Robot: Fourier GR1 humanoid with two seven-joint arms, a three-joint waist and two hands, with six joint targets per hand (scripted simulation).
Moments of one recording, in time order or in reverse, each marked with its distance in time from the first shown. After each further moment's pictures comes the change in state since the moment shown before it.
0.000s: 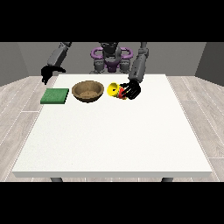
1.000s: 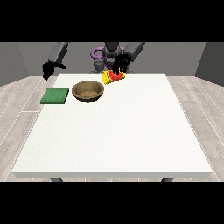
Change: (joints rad) left arm -0.195 -0.149 -0.502 0.123 -0.764 -0.190 0.681; right arm 0.079 -0.048 -0.080 0.319 0.008 -0.023 -0.059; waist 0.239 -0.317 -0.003
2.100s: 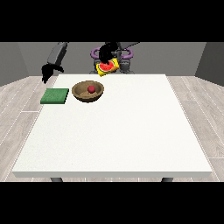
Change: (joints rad) left arm -0.082 -0.038 -0.253 -0.268 -0.298 -0.470 0.129; right arm 0.017 -0.037 -0.022 0.088 -0.011 -0.002 -0.057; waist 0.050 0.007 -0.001
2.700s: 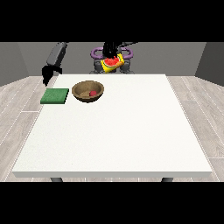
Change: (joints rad) left arm -0.021 0.034 0.068 -0.099 -0.065 -0.090 -0.106; right arm -0.006 -0.022 -0.007 0.013 -0.027 0.025 0.052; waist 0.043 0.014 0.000
